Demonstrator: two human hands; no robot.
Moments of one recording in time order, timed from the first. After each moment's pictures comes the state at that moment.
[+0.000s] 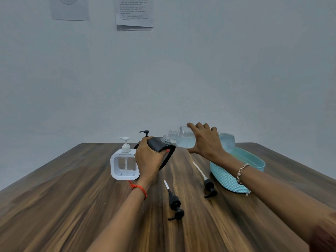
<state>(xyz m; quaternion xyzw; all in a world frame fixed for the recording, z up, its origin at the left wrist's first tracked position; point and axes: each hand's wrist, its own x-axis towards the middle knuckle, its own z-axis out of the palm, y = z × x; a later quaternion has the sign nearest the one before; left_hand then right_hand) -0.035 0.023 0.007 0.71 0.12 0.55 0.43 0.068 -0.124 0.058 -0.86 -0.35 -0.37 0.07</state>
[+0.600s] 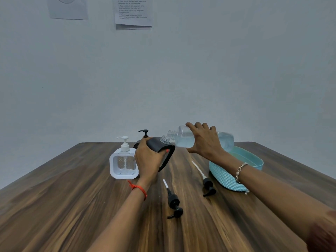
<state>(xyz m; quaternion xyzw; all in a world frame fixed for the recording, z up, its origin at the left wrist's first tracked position) -0.033 0.022 0.003 0.70 0.12 0.55 0.43 0.067 -0.125 0.057 -0.86 -0.35 -0.37 0.06</state>
